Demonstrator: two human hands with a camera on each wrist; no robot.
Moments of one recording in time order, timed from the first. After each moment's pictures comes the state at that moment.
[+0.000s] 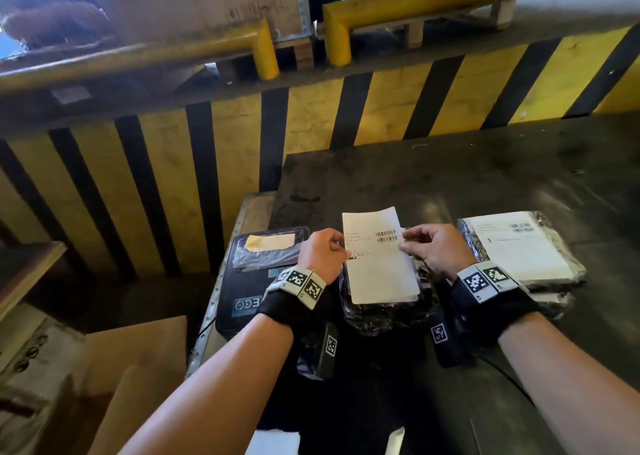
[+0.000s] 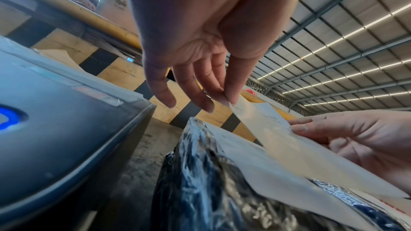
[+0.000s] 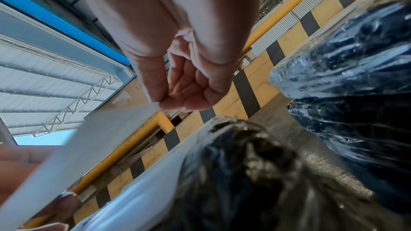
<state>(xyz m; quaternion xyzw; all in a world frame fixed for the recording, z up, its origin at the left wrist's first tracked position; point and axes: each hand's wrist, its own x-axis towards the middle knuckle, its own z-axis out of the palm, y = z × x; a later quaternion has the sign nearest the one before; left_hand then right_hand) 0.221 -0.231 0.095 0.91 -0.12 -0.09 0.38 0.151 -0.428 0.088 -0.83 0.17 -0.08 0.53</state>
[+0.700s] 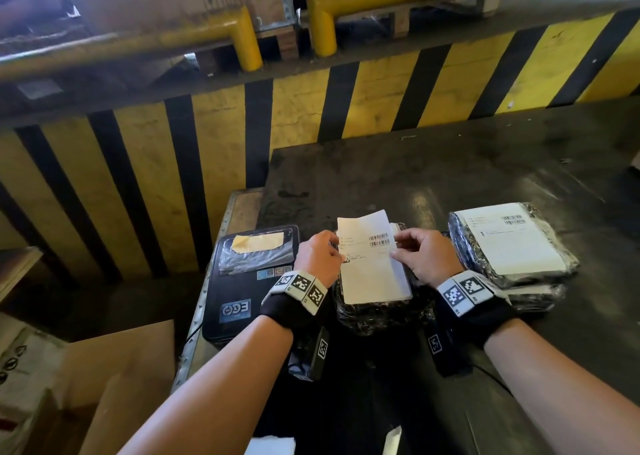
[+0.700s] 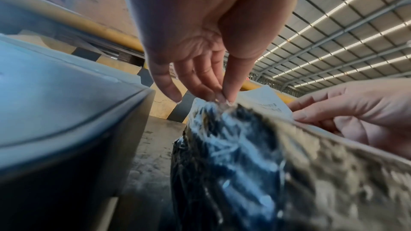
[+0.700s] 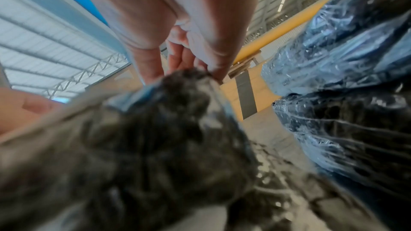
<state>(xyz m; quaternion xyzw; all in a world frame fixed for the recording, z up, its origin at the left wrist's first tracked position) 0.221 -0.239 0.083 0.94 -0.12 -0.07 0.32 0.148 -0.419 0.065 -0.87 0.17 -0.11 0.46</state>
